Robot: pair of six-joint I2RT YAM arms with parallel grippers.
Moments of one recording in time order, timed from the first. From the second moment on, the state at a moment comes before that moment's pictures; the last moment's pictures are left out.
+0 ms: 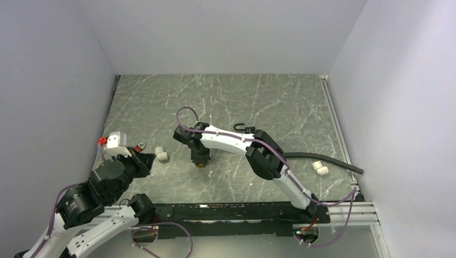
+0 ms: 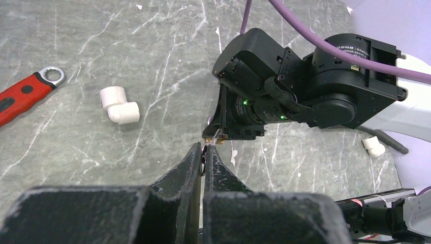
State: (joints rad) left arm -0.85 0.31 0.90 -0.99 -0.54 -0.72; right arm 1.08 2.33 1.95 -1.05 0.19 1.11
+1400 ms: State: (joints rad) left arm -0.85 0.81 0.66 0.06 -0.07 -0.52; right arm 0.76 1.07 0.97 -0.26 0.19 1.33
